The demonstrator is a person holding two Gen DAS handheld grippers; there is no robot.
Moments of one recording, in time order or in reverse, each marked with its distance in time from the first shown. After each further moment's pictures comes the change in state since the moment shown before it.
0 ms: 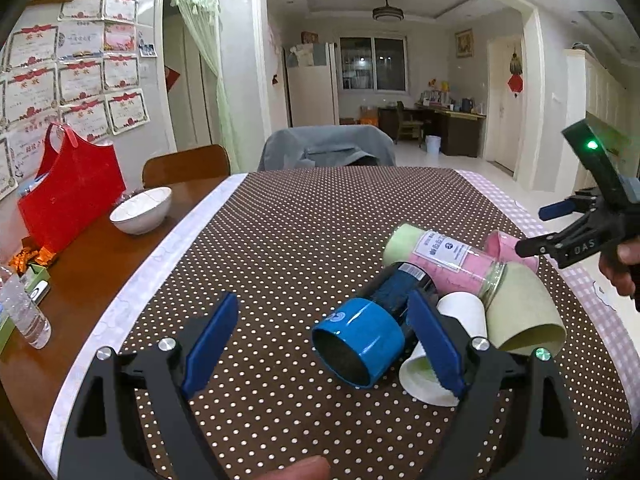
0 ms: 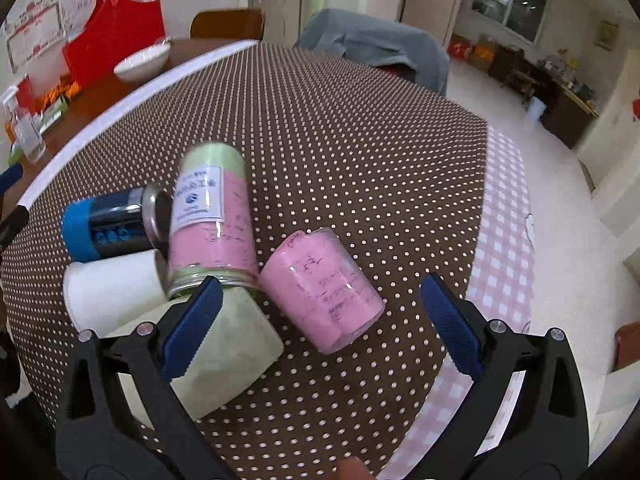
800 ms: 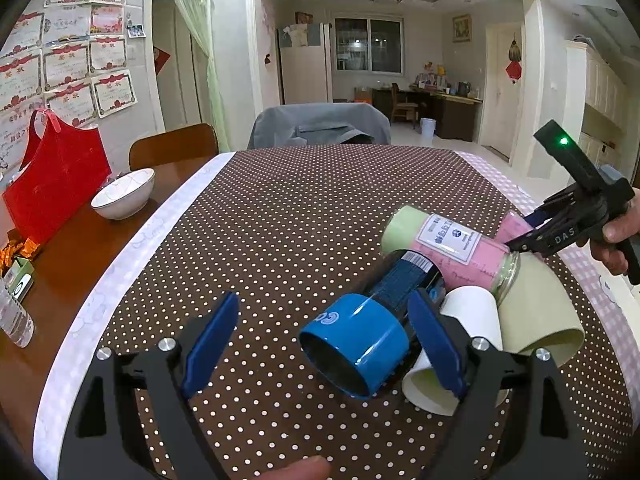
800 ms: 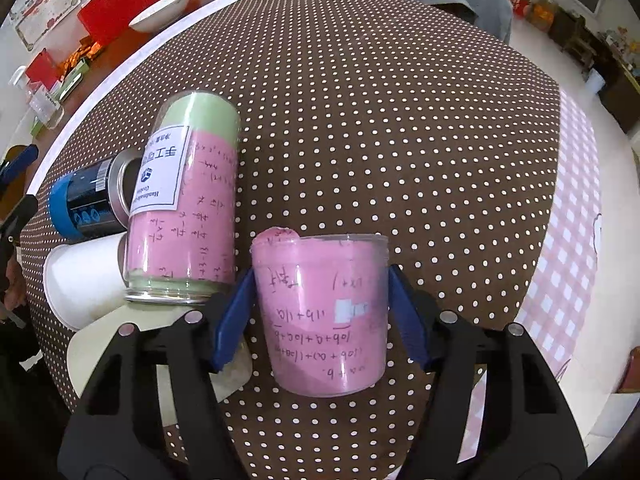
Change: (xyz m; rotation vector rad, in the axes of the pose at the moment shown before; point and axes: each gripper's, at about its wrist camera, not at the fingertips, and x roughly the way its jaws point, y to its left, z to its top) left arm 0.033 -0.004 -0.001 -0.007 0.068 -0.023; right arm 0.057 -0.015 0.015 -0.040 0.189 0.175
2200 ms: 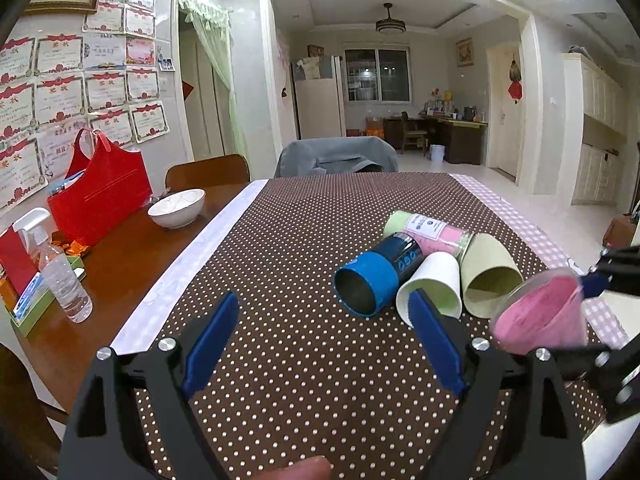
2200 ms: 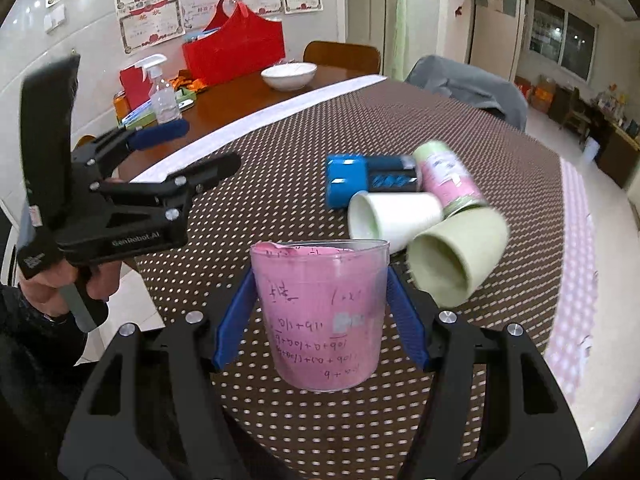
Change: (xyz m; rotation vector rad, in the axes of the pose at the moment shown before) left arm -0.136 0.011 -0.055 0.014 -0.119 0.060; right arm -0.117 0.235 -0.139 -0.089 -0.350 0.046
